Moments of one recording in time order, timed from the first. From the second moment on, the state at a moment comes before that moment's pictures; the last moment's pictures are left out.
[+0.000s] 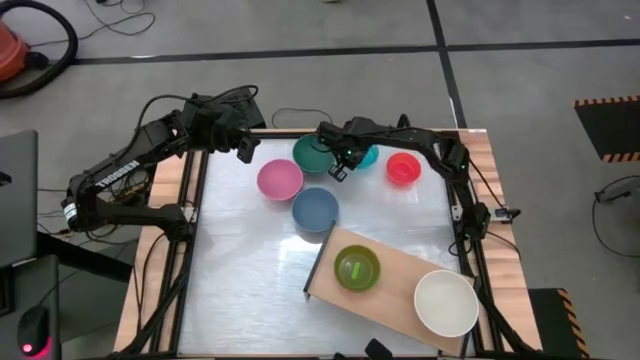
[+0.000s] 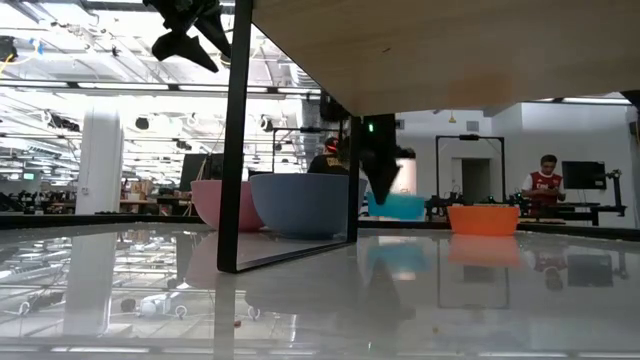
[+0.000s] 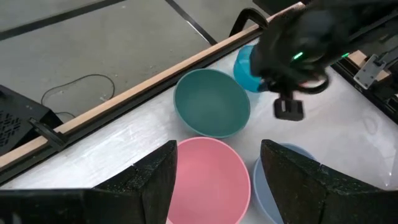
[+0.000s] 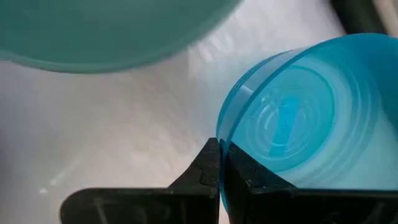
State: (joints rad) left arm 0.60 1.08 1.25 -0.80 -0.04 -0.34; right arm -0.46 2.13 1.78 -1.12 0.21 0.23
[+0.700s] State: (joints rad) left arm 0.60 1.08 1.25 -0.80 -0.04 -0.33; right arm -0.07 1.51 1.89 -1.22 -0.04 0.23
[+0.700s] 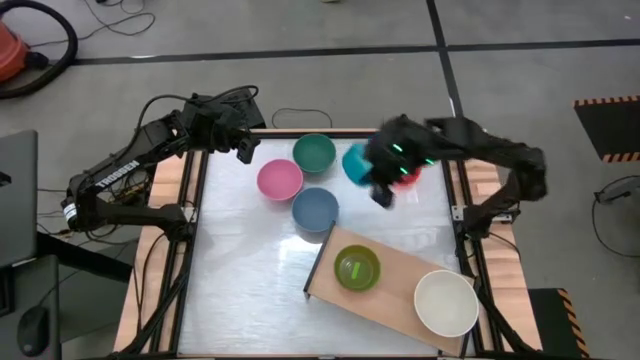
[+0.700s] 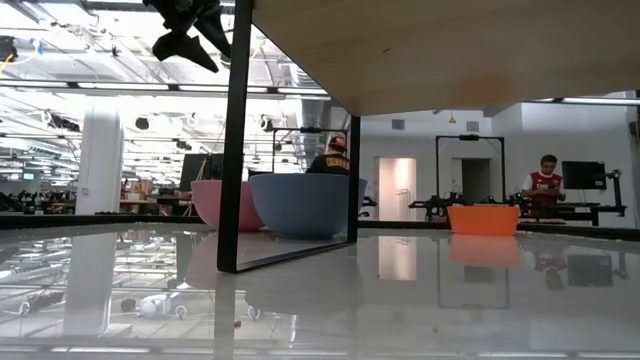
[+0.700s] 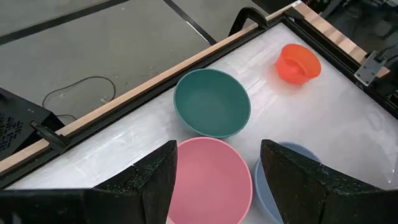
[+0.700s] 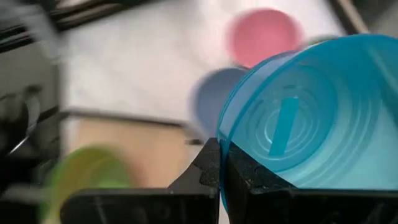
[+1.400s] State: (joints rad) left arm 0.60 1.08 1.25 -0.81 -0.02 -0.30; right arm 0.56 1.53 1.89 -1.12 0.18 0.15
